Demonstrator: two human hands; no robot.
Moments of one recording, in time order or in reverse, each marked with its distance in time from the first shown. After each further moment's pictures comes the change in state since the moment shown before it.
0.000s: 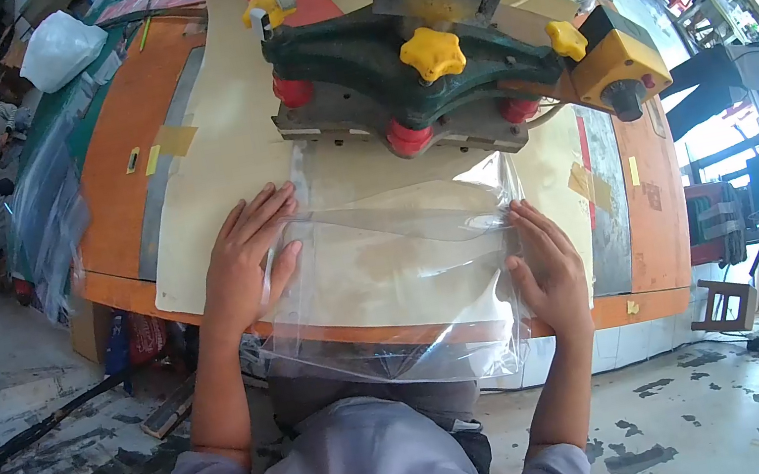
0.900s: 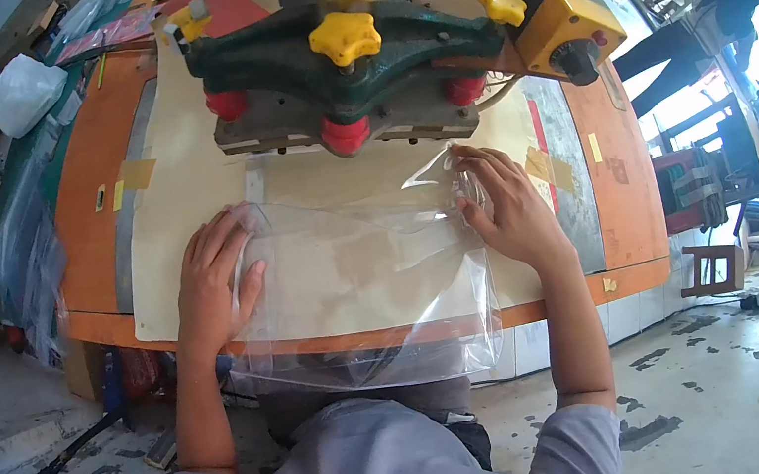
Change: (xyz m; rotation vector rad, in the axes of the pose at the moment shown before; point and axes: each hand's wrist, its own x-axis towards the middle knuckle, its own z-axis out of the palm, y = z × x) left_hand 0.003 0.004 -0.001 0.013 -0.036 -0.006; right_hand 0.065 0.020 -0.011 -0.140 -0.166 -0.117
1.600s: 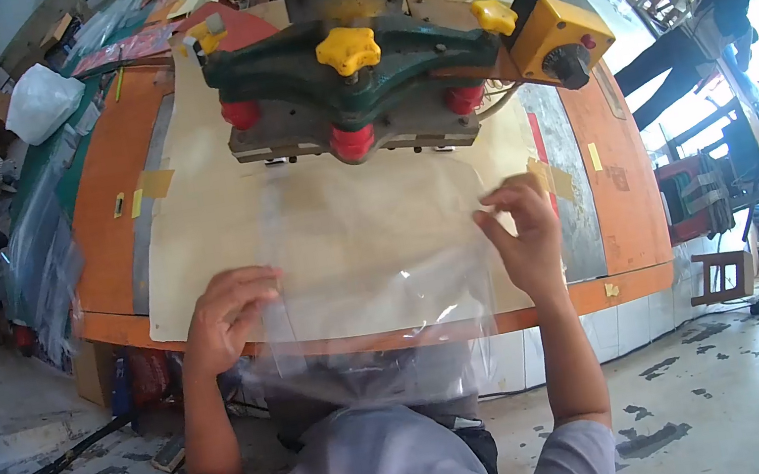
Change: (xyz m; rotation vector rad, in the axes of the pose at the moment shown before) left_hand -0.028 -0.004 -0.017 -0.549 -0.070 0.112; right_hand -0.035 -0.011 0.017 0.542 0.416 0.128
